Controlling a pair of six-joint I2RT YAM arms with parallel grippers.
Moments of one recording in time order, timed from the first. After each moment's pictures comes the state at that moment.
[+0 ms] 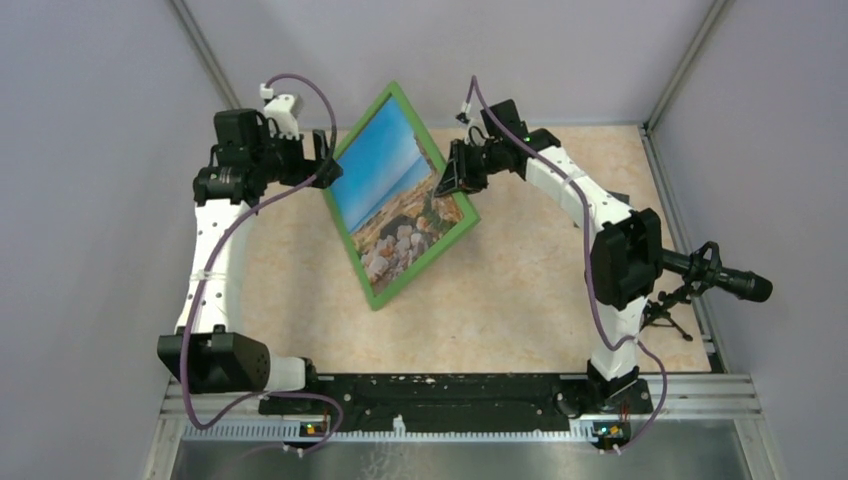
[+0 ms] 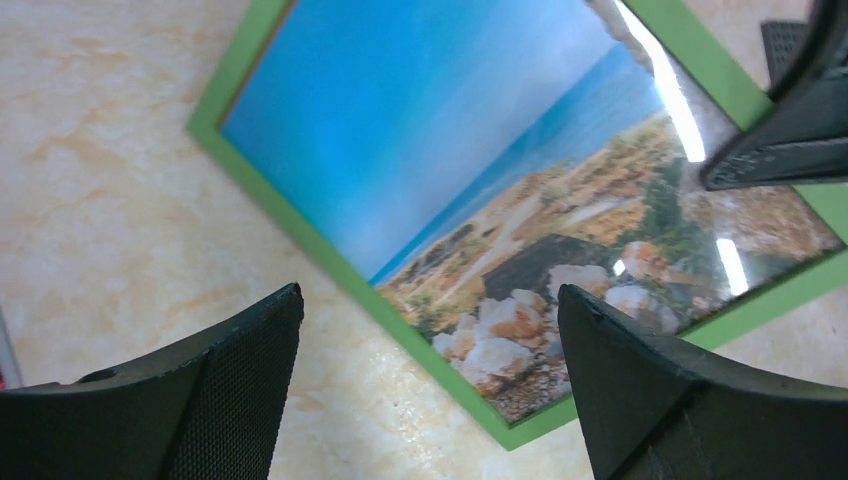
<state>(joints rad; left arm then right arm) 0.02 1.36 1.53 -0.76 0.46 0.05 0.48 1.94 1.77 -0.64 -0.61 0.49</state>
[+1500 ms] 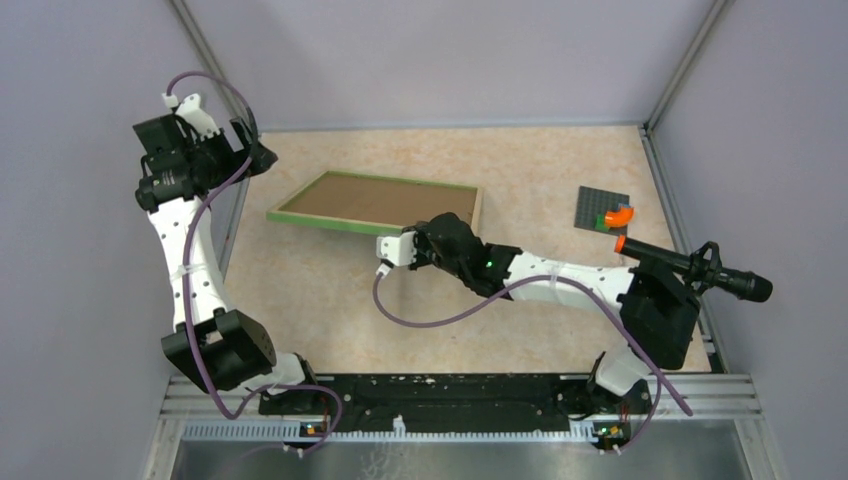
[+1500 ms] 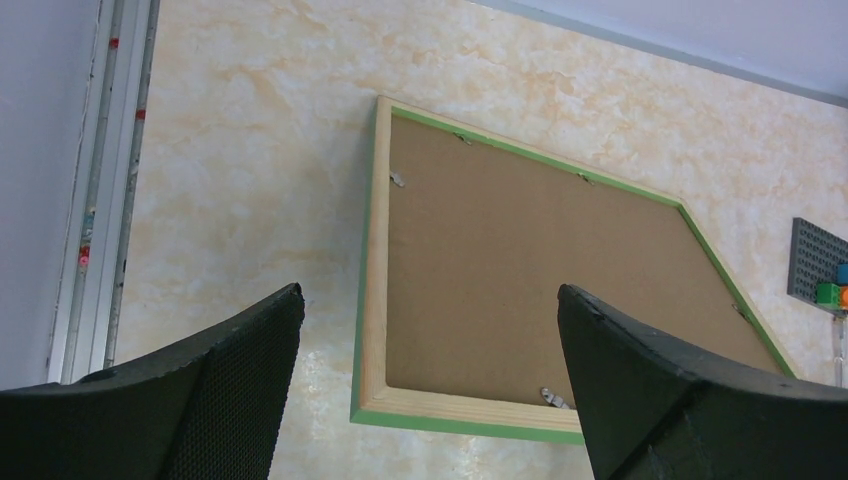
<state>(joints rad) 0.43 1.41 1.59 -0.73 0.54 -0.10 1.04 1.58 1.10 0.06 0.23 -0.94</state>
